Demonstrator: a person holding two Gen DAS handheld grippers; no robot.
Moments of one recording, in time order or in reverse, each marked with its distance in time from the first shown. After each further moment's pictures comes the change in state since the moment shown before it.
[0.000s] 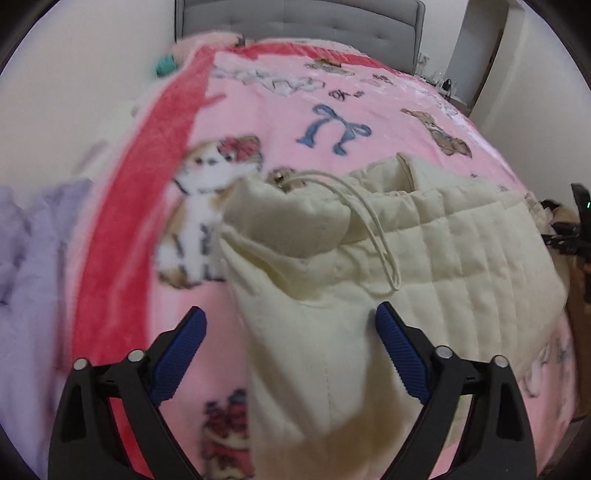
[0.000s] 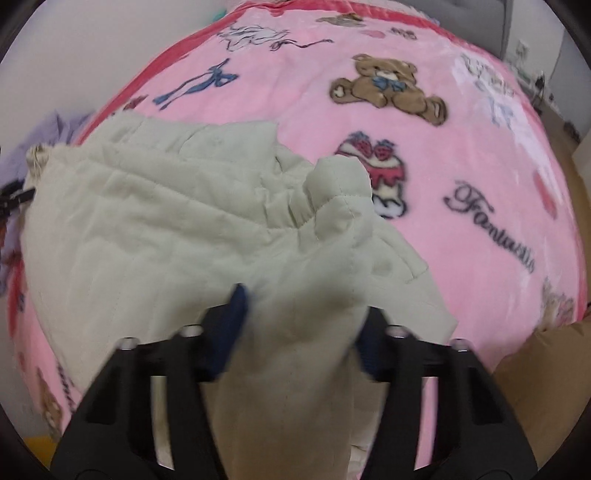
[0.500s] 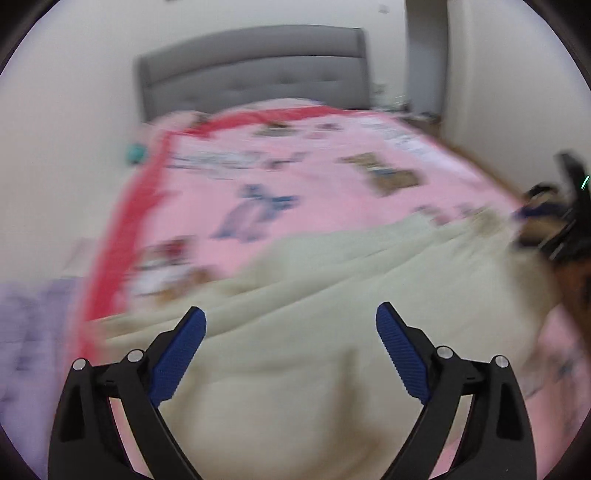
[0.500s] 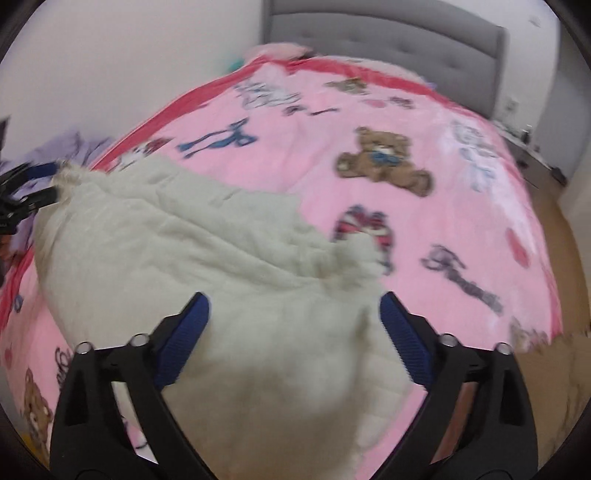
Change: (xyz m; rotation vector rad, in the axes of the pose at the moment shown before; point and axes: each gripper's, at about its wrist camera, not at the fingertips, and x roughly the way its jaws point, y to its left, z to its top) left arm -0.046 -0.135 0.018 0.215 -0.268 0.181; right arm -0.064 0.019 -0.010 -0.040 -0.244 -0.053
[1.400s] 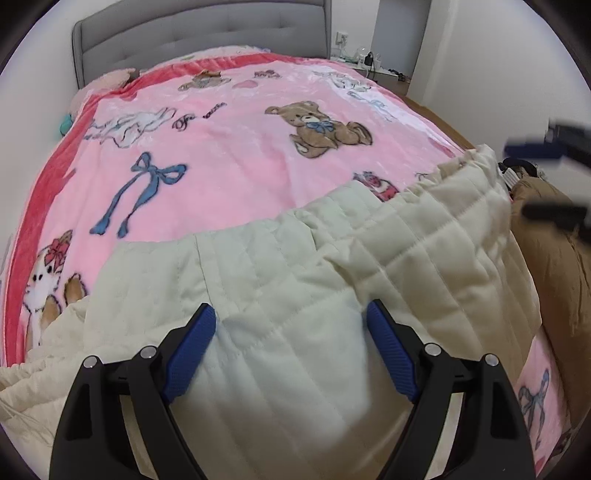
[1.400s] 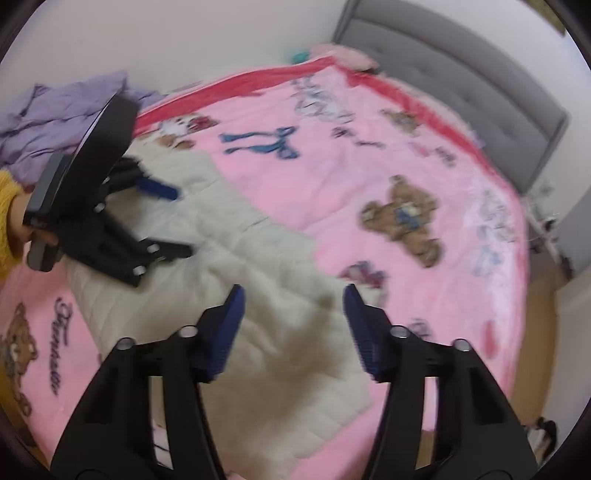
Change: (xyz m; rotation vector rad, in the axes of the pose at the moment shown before) left arm 0.112 -0.125 0.065 0.003 0.228 -0.274; right arm -0.013 0.033 0.074 -0.347 0.069 0.072
